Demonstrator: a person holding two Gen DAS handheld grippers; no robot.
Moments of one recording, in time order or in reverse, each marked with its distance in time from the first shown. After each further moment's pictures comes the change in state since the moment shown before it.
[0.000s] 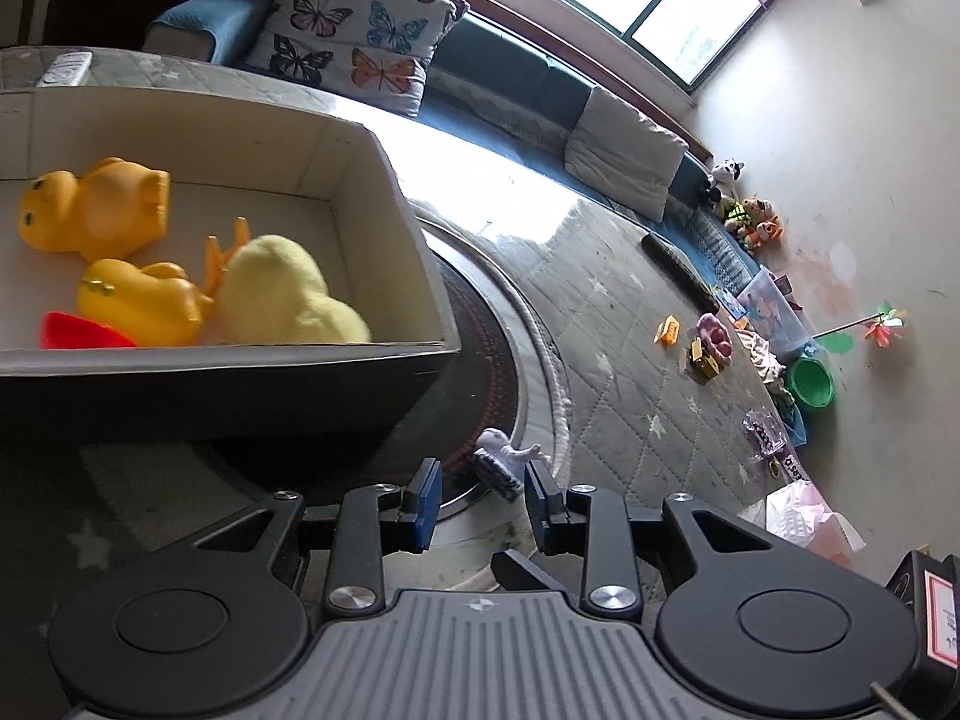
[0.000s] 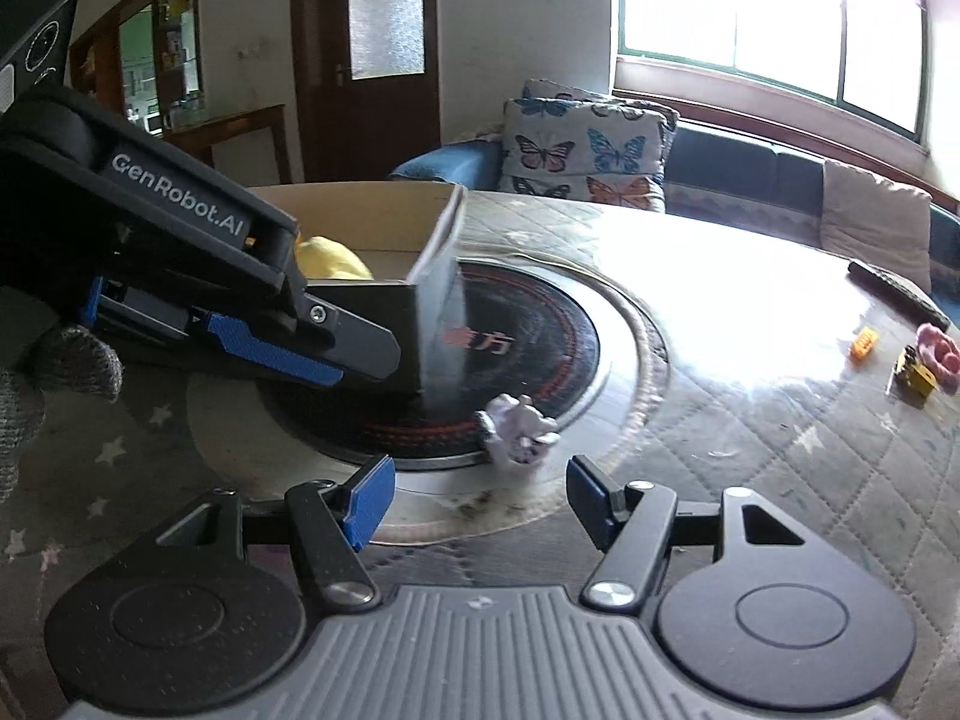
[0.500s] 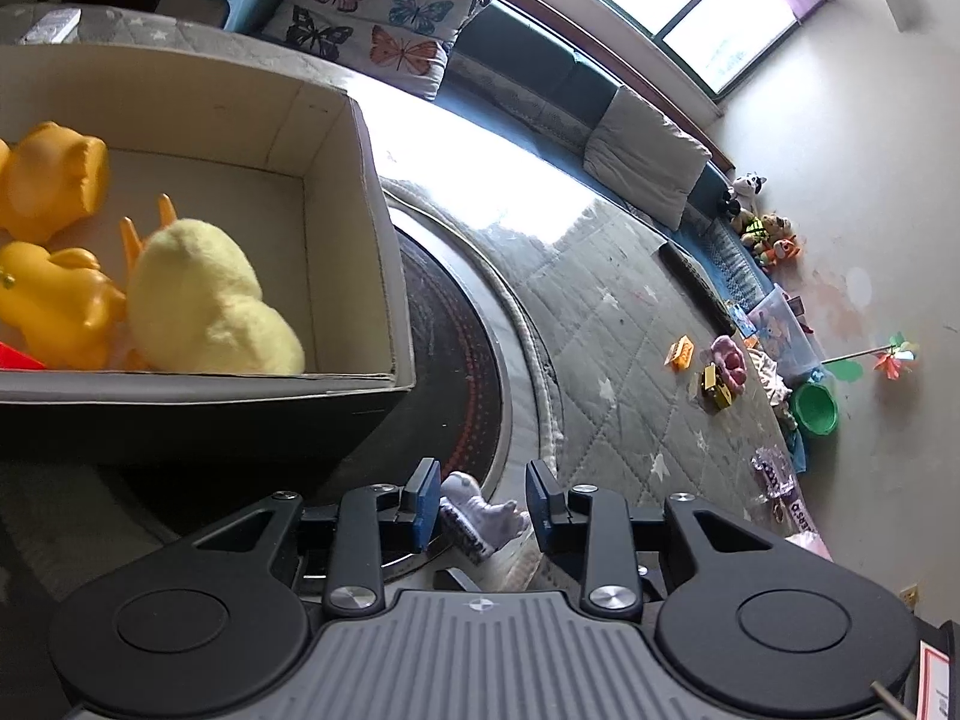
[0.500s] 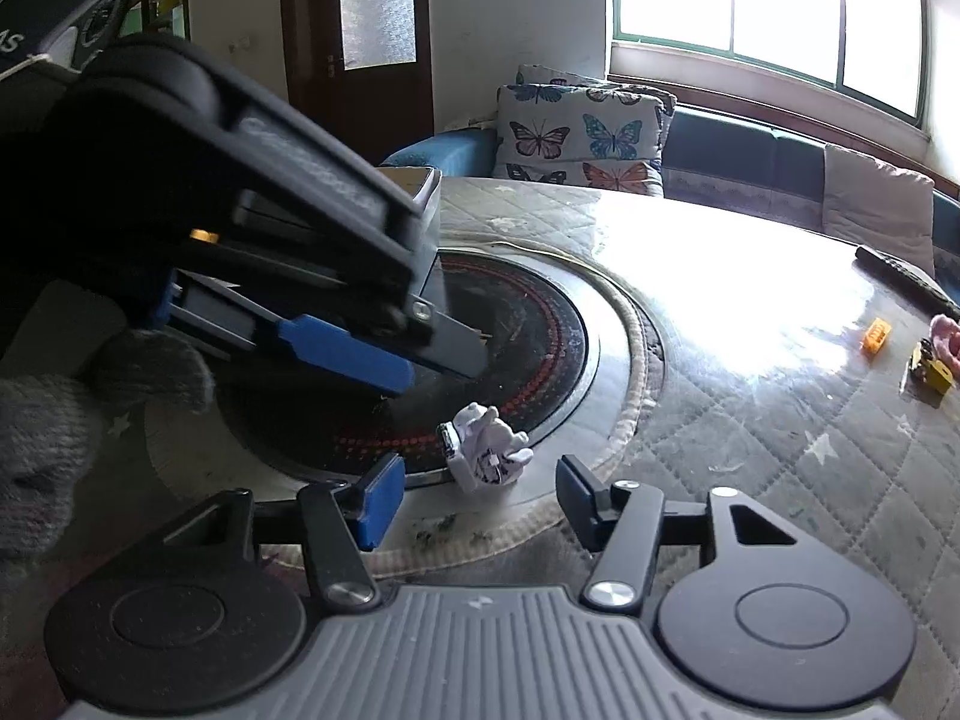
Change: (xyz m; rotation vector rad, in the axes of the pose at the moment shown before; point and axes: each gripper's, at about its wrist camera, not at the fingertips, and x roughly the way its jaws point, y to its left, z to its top) left arm 0.045 -0.008 0.017 -0.094 0.017 0.004; right arm 0.025 -0.014 0.005 0.009 0.020 0.009
